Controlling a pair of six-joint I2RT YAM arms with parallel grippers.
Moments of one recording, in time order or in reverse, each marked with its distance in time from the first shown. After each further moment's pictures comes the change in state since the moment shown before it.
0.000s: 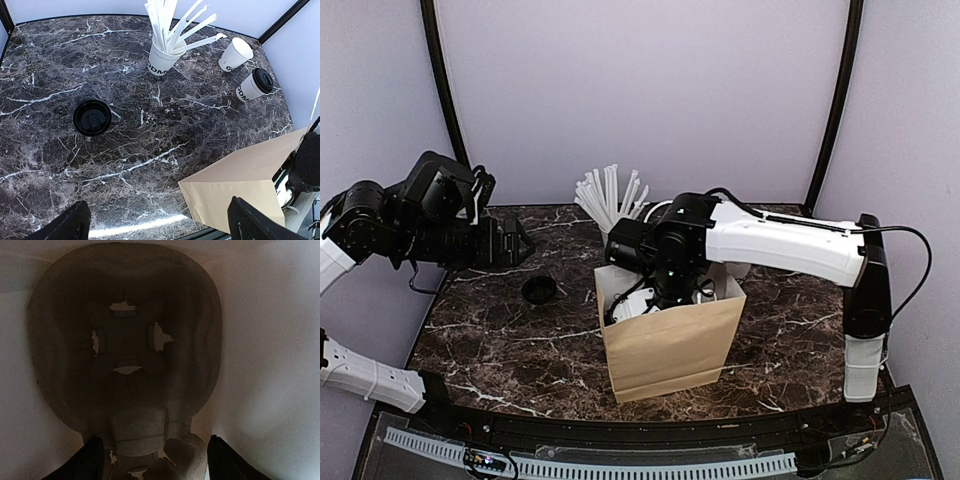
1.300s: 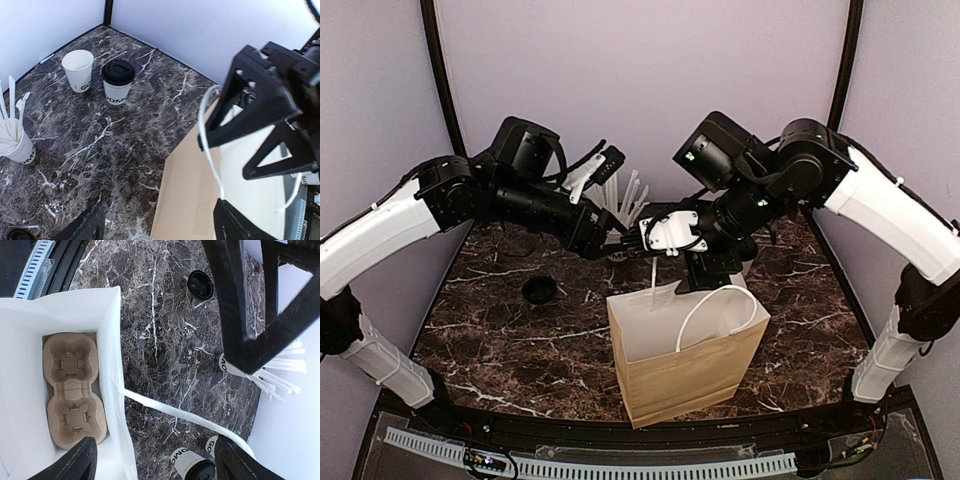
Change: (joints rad) left arm 0.019 0.372 0.171 0.424 0.570 0.642; right arm -0.012 -0.321 0.101 0.068 -0.003 -0.095
